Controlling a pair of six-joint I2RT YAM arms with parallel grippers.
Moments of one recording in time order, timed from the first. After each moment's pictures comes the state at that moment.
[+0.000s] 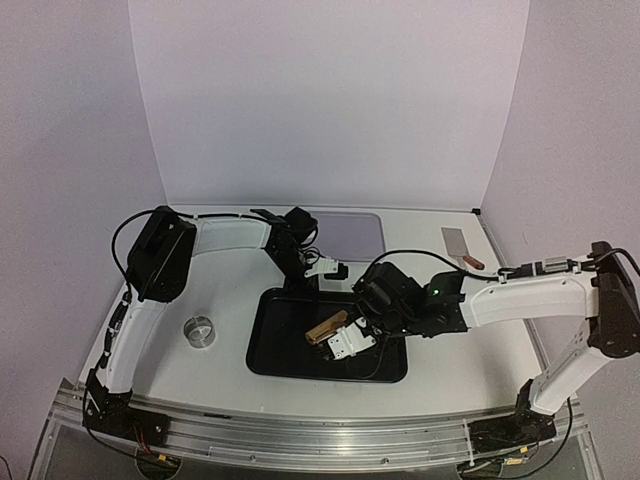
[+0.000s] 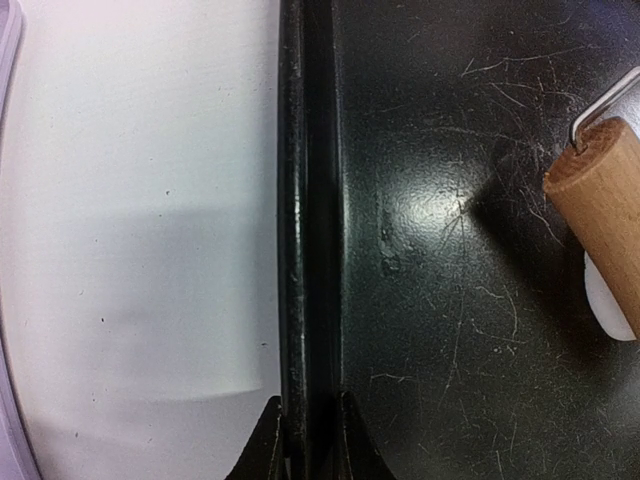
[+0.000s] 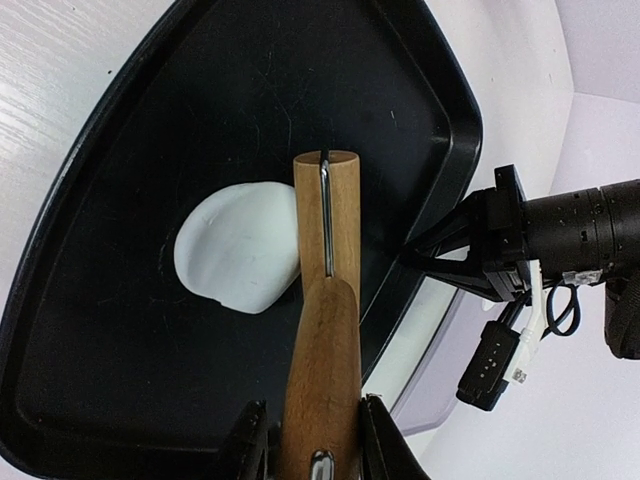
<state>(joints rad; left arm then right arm) -0.73 2.39 1.92 -0.73 0.36 0.90 1.09 1.58 1.01 -0.37 0.23 -1.19</state>
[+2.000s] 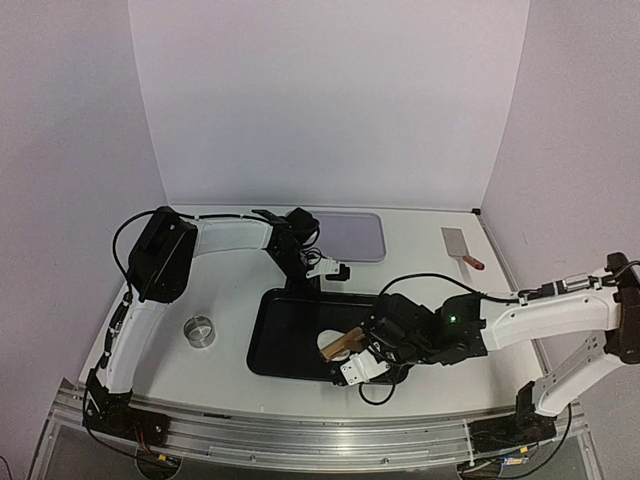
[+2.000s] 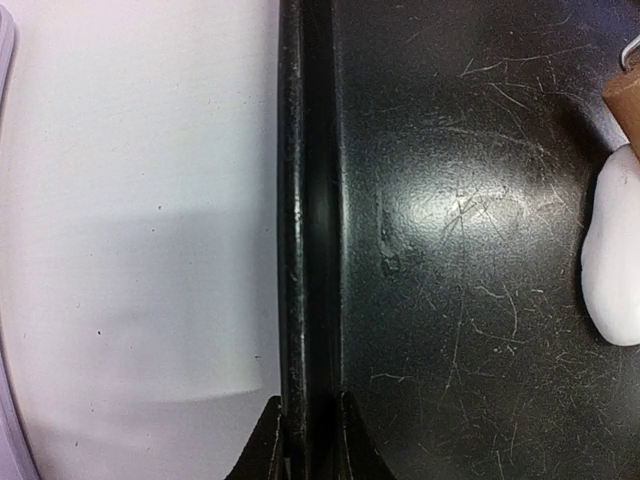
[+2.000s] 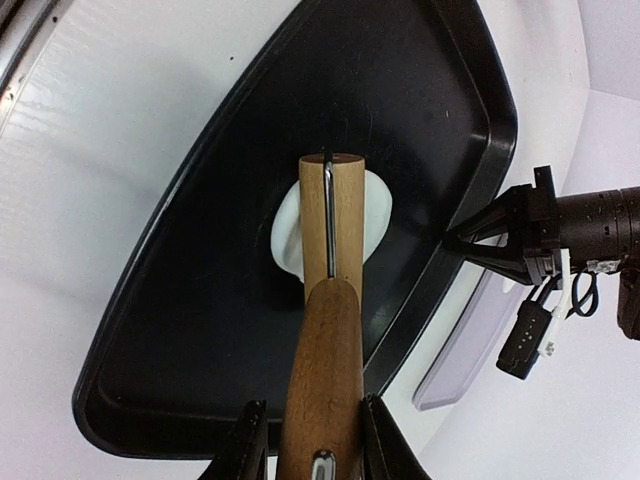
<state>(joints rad) -0.74 2.40 1.93 -0.73 0.37 0.90 1.22 1.48 0.89 -0.44 0.34 -1.08</state>
